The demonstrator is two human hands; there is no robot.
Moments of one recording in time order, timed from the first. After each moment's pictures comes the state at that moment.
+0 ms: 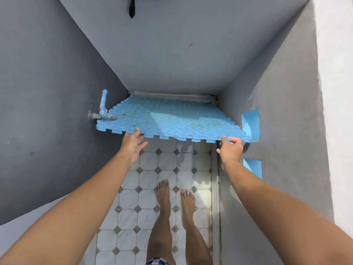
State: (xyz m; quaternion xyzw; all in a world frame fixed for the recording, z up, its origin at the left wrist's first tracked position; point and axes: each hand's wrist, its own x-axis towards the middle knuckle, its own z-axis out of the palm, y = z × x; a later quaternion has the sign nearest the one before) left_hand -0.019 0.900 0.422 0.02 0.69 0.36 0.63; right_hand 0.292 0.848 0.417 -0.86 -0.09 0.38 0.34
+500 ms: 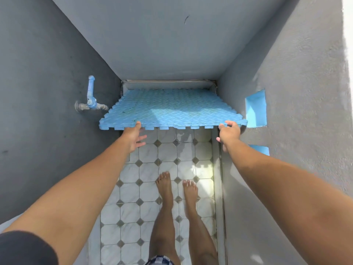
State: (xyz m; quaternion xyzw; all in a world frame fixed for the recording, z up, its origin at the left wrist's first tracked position) left_hand -0.027 0.910 0.364 0.11 0.73 0.13 0.66; right_hand 0.305 0.864 0.352 -0.86 -0.09 0.42 0.26
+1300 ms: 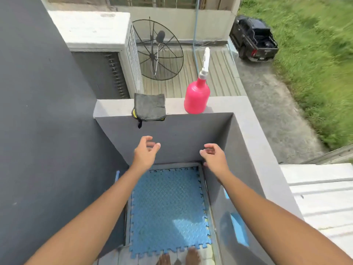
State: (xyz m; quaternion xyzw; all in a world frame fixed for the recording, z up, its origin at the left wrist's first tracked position) left_hand 0.028 1.025 0.679 0.53 0.65 0.28 0.47; right_hand 0.280 0.968 0.660 -0.75 -0.32 0.42 0.39
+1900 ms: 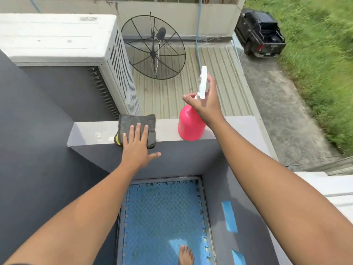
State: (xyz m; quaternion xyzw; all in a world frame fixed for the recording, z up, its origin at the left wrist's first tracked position) left_hand 0.063 1.195 0.627 0.77 0.63 -0.02 0.09; right_hand 0.321 1.235 0.757 -0.61 -0.50 0.36 0.50
